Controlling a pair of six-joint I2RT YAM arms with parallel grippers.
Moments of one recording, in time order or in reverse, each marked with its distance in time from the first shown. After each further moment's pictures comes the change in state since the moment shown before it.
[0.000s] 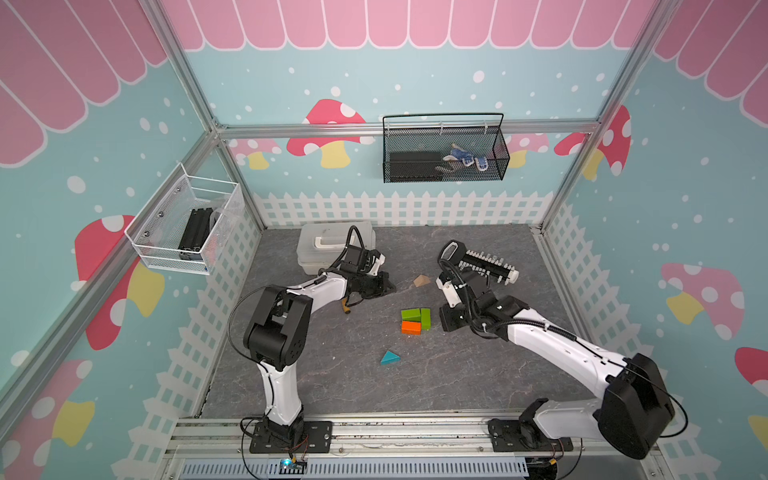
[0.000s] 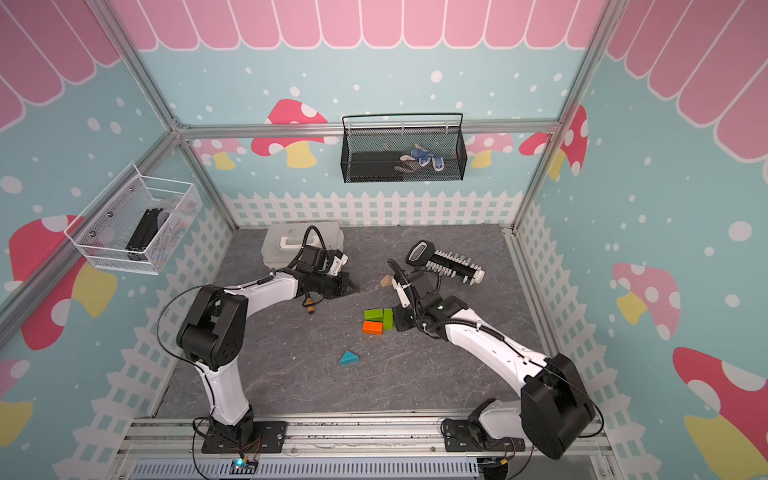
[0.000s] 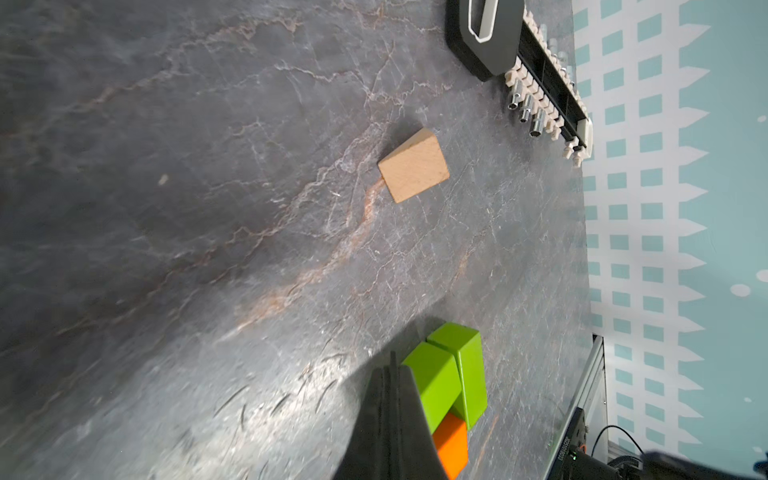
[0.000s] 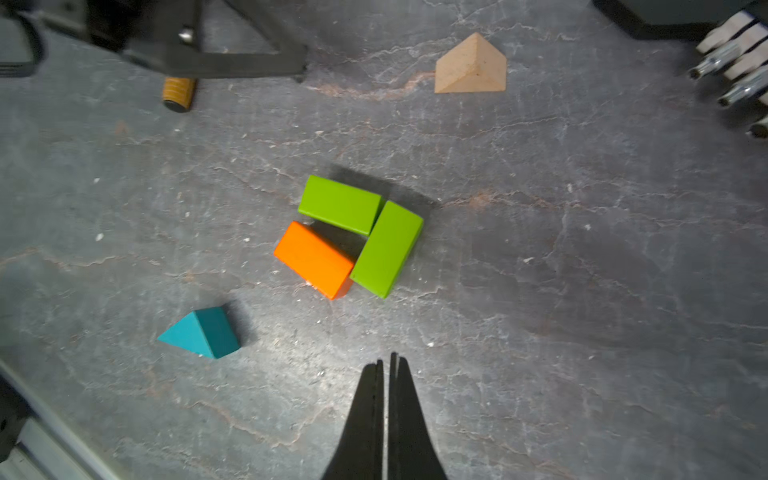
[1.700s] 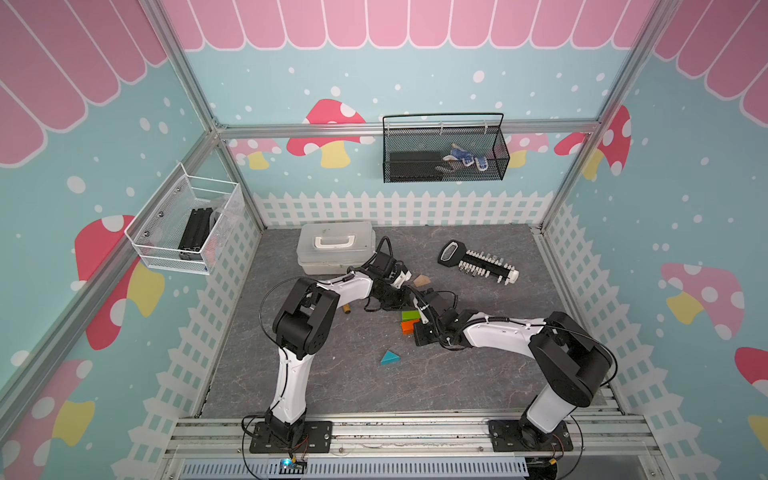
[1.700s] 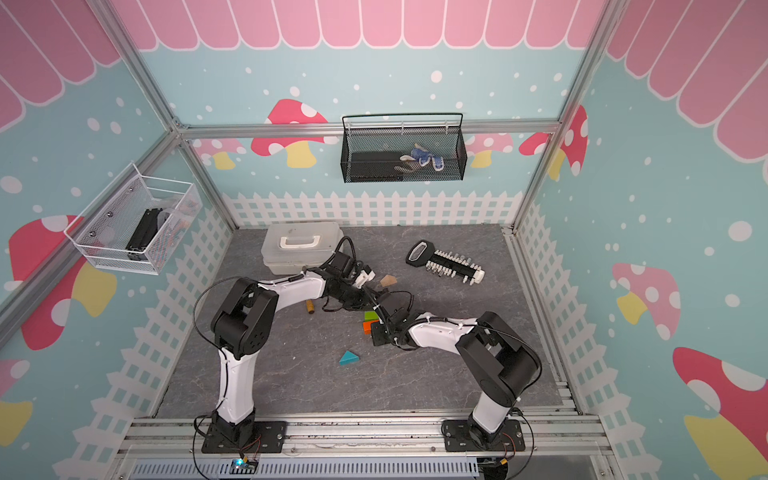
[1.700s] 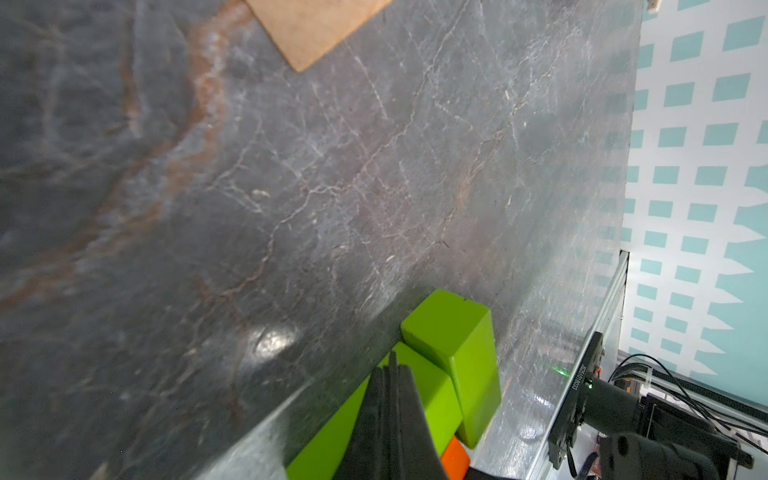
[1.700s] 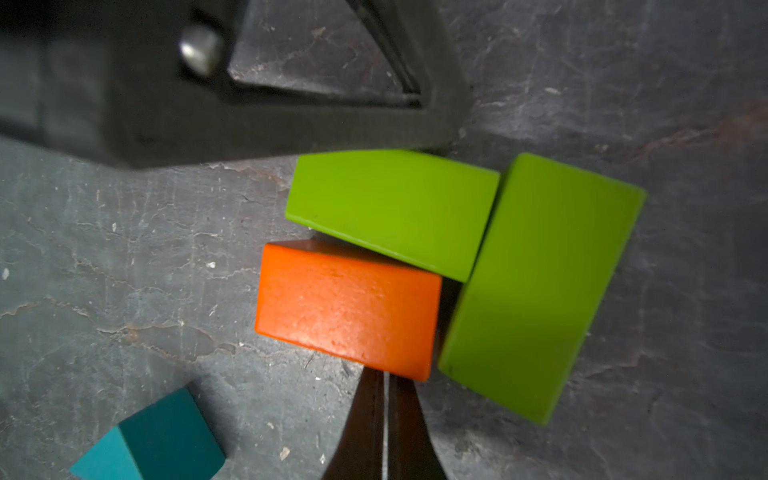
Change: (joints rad) left arm -0.130 0.164 0.145 -0.192 0.036 0.103; right arm 0.142 0.385 -0.009 0.292 0.047 0.215
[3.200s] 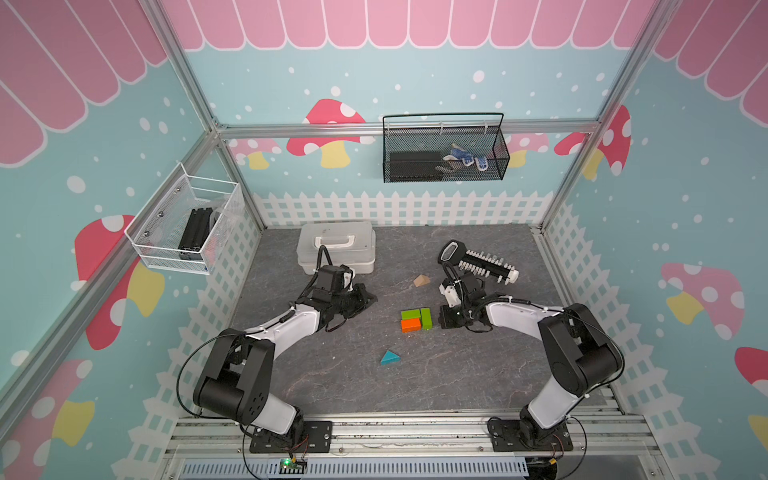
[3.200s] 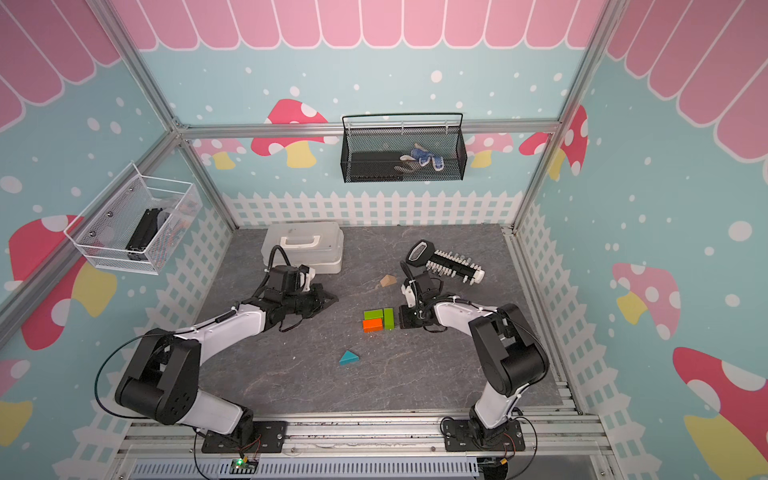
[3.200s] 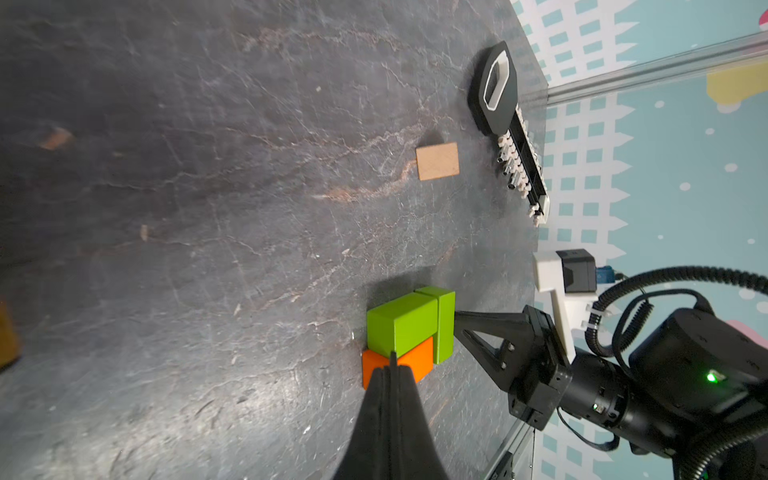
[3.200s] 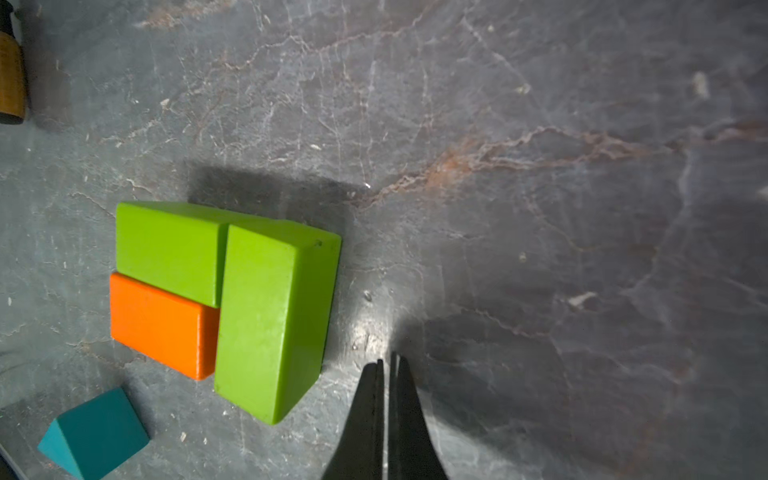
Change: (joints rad) left arm 0.183 -0.595 -0.613 0.390 -0.148 -0.450; right arm -0.335 0.024 0.029 -0.082 -0.248 -0.197
